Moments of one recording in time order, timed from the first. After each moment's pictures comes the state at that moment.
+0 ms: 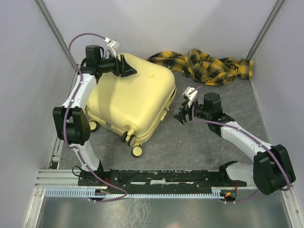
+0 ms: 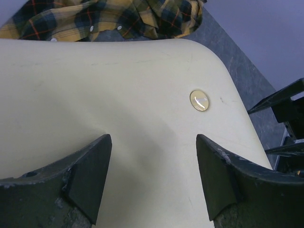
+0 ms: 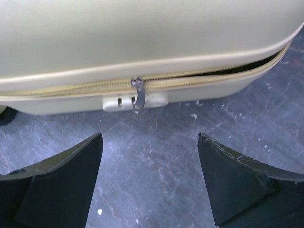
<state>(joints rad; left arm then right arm) -0.04 1.83 1.65 -0.32 0.90 -0.07 0.40 1.23 0.70 0.15 -0.54 -0.20</state>
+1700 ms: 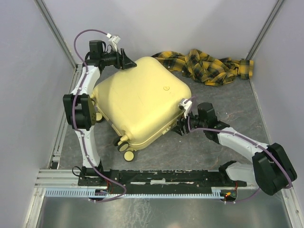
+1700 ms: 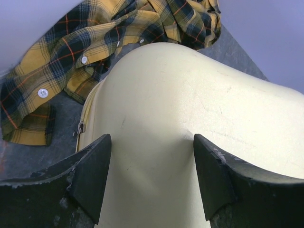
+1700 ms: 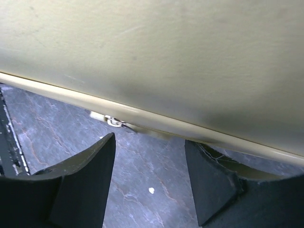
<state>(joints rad) -0.04 2.16 1.99 -0.32 0.97 -0.09 0.48 1.22 0.56 0.12 -0.56 -0.08</state>
